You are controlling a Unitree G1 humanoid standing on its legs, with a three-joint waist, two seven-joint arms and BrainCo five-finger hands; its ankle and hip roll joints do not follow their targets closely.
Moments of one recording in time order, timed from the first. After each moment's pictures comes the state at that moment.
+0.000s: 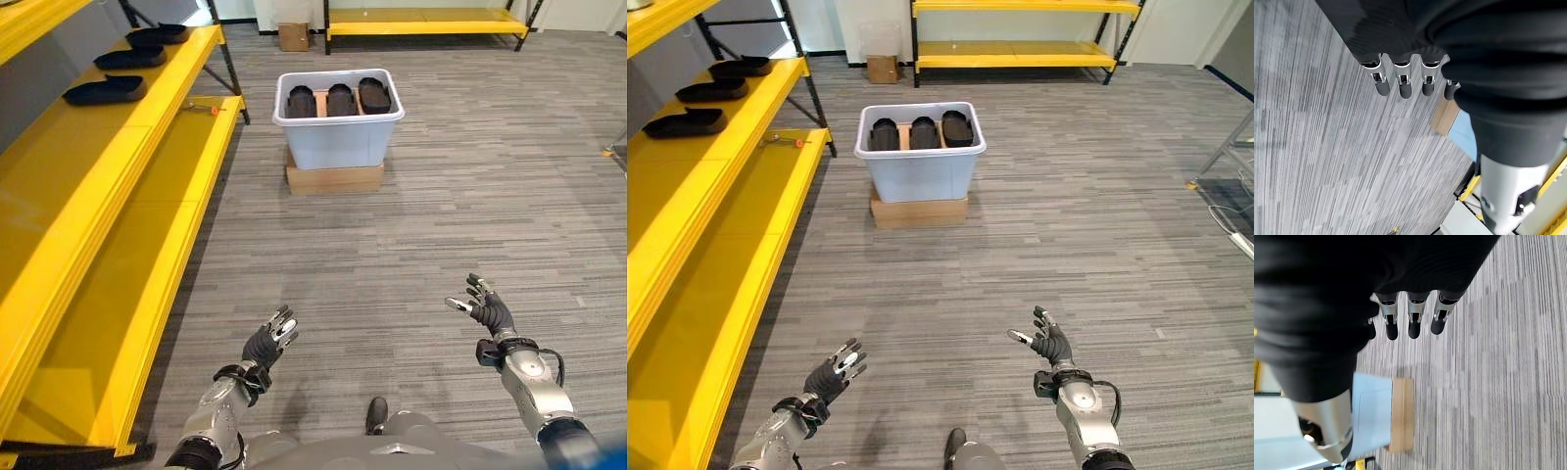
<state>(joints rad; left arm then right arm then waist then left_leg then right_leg) 0.04 0.26 -0.15 0.63 -0.73 -0.02 -0.34 0.01 -0.41 0.13 0.51 0.36 -0.13 -0.04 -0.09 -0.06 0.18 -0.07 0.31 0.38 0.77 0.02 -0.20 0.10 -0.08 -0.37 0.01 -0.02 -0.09</state>
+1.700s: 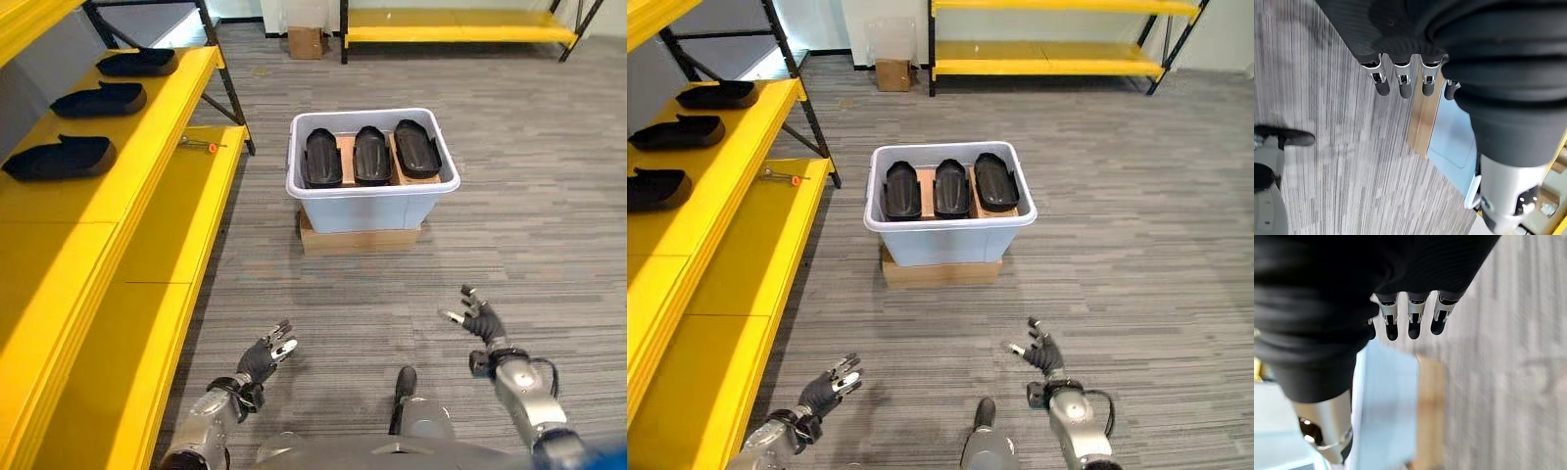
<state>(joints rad) 0.12 0.30 -0.21 0.61 -0.64 -0.04 -0.35 0.02 -0.41 0.15 0.47 0.29 -0.11 -0.13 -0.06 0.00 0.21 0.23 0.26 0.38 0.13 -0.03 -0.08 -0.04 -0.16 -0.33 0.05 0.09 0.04</state>
